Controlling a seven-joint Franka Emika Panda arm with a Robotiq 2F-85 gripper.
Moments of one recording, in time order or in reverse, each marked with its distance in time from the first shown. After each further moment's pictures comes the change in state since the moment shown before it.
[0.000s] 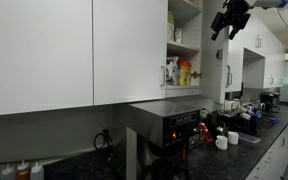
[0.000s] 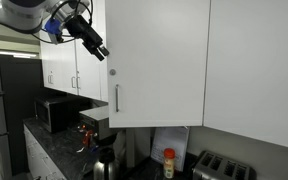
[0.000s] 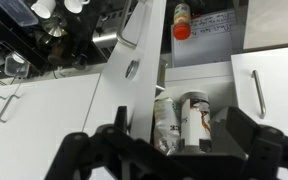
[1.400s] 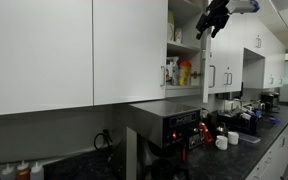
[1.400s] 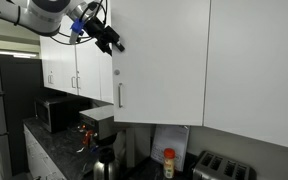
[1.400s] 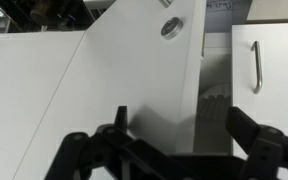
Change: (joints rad) arm -0.010 0.199 0.018 0.125 -0.032 0.160 -0.093
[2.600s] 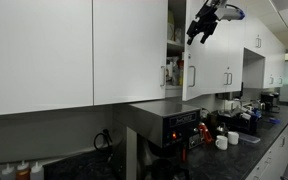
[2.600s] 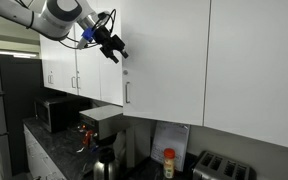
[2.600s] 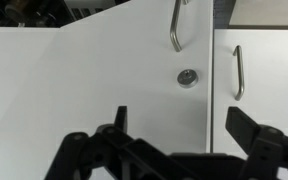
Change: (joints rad) arm 0.040 0.120 -0.002 0.056 0.031 0.024 -0.040
